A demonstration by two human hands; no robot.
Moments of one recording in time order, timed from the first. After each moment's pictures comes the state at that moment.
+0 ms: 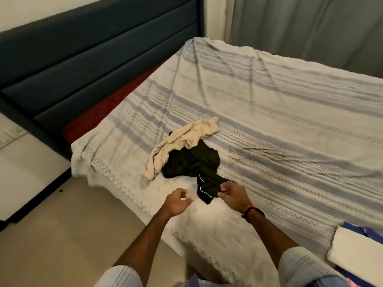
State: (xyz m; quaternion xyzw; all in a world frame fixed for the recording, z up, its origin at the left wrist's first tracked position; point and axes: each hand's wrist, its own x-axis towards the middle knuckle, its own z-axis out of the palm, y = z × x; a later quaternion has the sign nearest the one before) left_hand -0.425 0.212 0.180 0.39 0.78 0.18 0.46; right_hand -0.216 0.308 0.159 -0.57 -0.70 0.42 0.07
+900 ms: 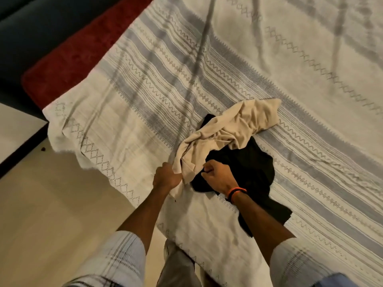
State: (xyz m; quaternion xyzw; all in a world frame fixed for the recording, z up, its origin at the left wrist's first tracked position) left_hand -0.719 0.400 0.029 0.23 0.86 0.06 0.46; right_hand -0.552 0.483 0.047 -0.54 -0.71 0.44 -0.09
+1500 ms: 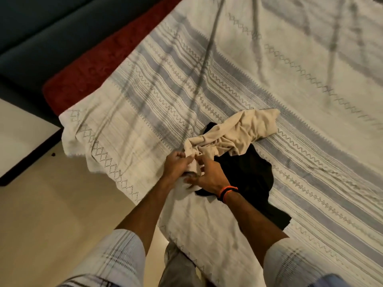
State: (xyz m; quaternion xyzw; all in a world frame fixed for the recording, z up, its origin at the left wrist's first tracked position) left_hand -0.723 0.420 0.049 0.05 0.77 0.36 0.53; right_hand -0.590 0.466 0.070 -0.48 -0.72 0.50 -0.04
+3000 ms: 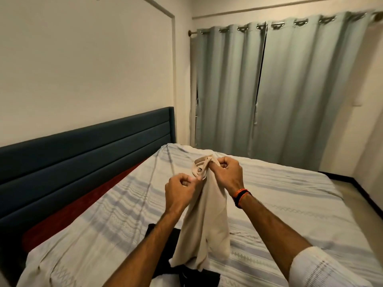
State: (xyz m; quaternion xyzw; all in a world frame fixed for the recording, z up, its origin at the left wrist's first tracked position) left_hand -0.394 0.283 0.466 0.49 0.64 0.56 0.18; right_hand -0.254 0.350 0.498 -0.50 -0.61 0.27 0.55
